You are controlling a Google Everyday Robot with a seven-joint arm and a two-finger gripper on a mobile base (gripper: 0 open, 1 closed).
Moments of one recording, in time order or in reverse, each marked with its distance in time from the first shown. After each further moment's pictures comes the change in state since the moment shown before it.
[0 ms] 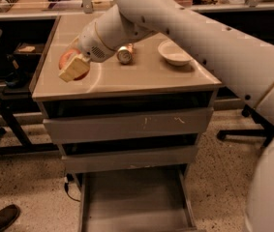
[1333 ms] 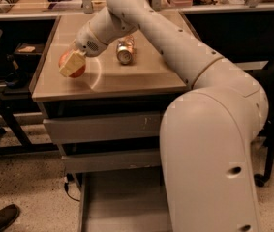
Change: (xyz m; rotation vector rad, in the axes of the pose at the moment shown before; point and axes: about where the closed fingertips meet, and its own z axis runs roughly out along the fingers) arm 0.026 -0.064 0.059 -0.159 0.018 0.086
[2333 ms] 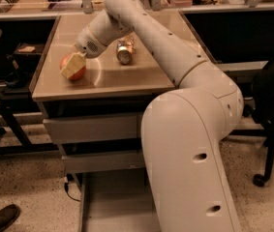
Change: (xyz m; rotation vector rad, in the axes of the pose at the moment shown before) arm 0.014 -0.014 0.018 -0.068 0.026 0.036
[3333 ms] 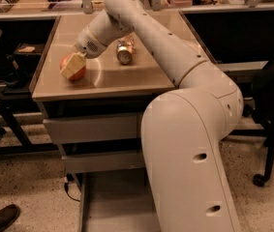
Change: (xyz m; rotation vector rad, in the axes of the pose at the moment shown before) arm 0.000 0.000 0.000 0.000 0.000 0.000
